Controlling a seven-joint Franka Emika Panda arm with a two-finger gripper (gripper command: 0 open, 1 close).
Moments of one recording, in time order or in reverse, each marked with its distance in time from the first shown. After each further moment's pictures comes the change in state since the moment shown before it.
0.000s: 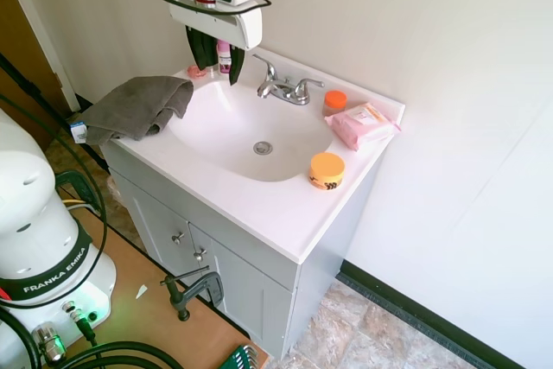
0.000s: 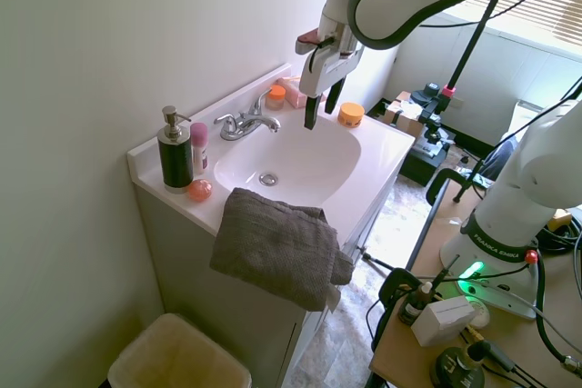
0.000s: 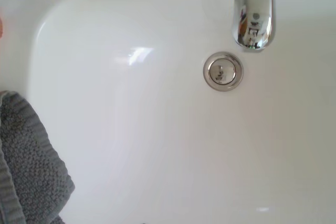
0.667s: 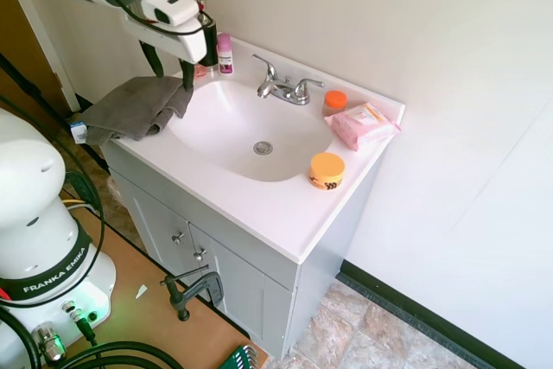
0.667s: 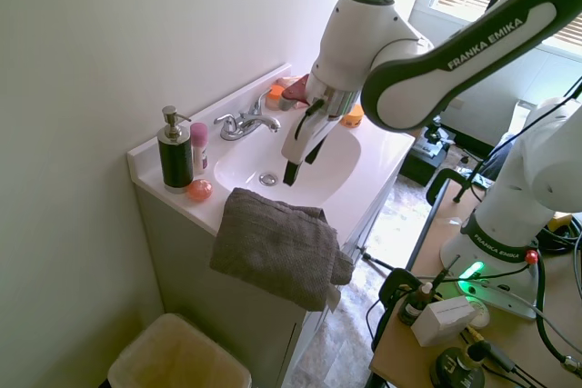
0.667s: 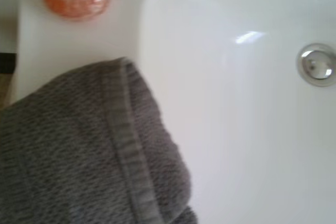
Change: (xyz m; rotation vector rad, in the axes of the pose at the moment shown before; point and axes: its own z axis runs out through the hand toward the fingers) arm -0.140 -0.055 0.052 0.117 0.073 -0.062
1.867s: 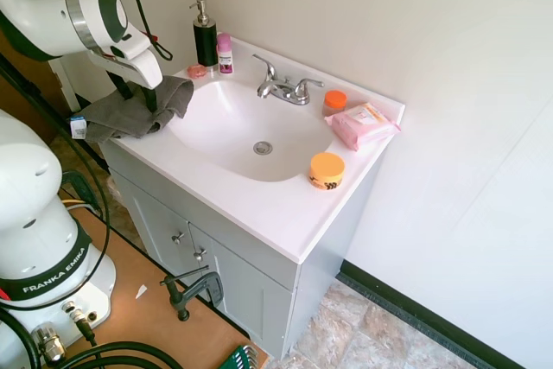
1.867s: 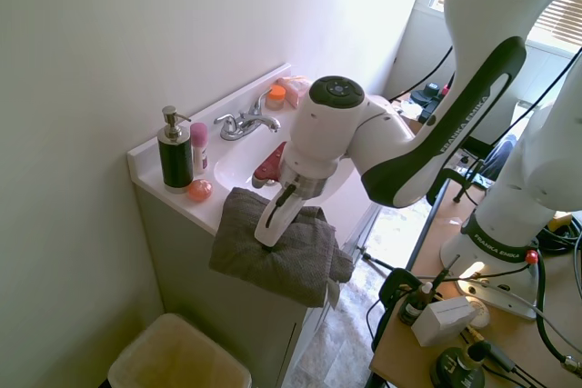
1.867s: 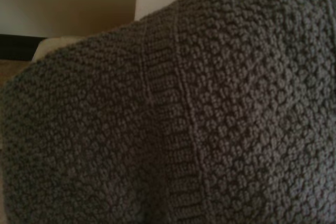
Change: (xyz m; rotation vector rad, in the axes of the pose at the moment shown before) arm -0.080 -0.034 0.090 -0.042 0.022 -0.018
